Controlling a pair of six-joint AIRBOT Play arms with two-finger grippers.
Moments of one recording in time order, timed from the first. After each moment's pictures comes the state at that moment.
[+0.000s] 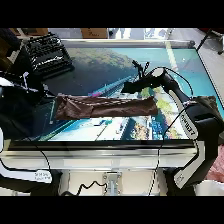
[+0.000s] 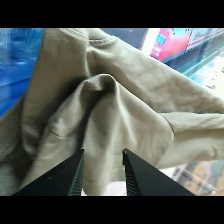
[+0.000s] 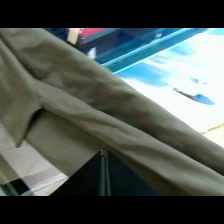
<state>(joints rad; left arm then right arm) 0.37 -1.55 1.32 0.89 -1.30 -1.38 0.17 -1.85 1.63 -0.79 1.13 1.21</state>
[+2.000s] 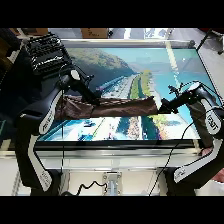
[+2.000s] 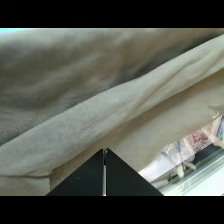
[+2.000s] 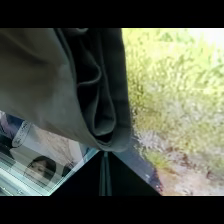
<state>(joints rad) -0.26 -1.99 1.75 1.00 -1.40 -1.54 -0.32 -1.81 1.34 -1.00 1.48 1.23</state>
